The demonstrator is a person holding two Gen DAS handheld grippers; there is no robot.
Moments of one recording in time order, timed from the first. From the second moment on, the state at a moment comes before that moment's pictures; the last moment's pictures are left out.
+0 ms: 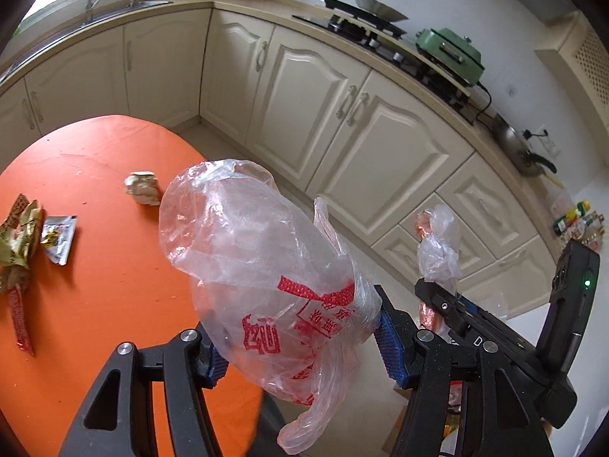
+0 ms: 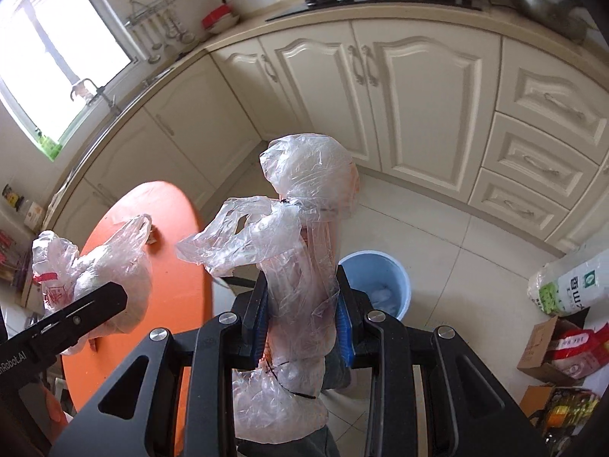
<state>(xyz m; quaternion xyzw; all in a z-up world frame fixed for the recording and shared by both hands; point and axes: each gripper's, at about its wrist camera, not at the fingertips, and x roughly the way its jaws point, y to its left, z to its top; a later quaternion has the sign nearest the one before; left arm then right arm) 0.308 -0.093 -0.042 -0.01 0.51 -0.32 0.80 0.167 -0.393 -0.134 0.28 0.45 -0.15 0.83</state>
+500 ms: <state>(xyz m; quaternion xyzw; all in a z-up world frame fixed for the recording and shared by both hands) 0.355 -0.256 -0.114 0.07 0.54 -0.32 0.78 0.150 -0.493 -0.179 0.32 0.46 -0.21 0.80</state>
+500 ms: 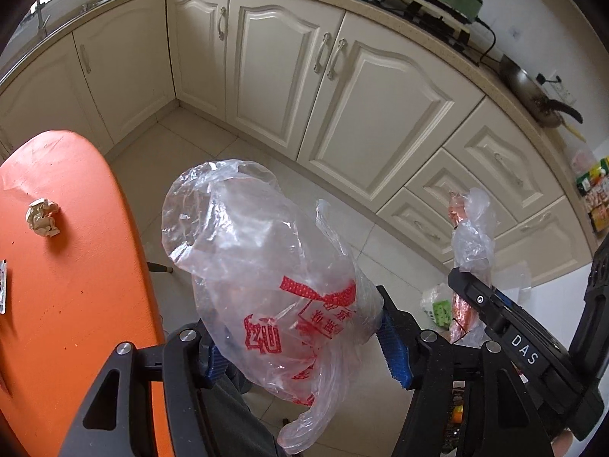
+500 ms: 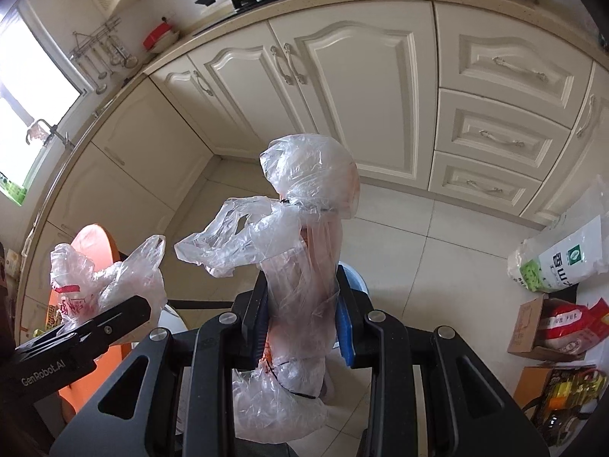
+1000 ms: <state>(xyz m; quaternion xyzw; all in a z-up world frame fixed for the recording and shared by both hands) 0.383 -0.300 -0.152 0.09 0.57 -0.29 0.77 0.163 -0.506 -0.223 0.34 0.49 -0.20 0.78</state>
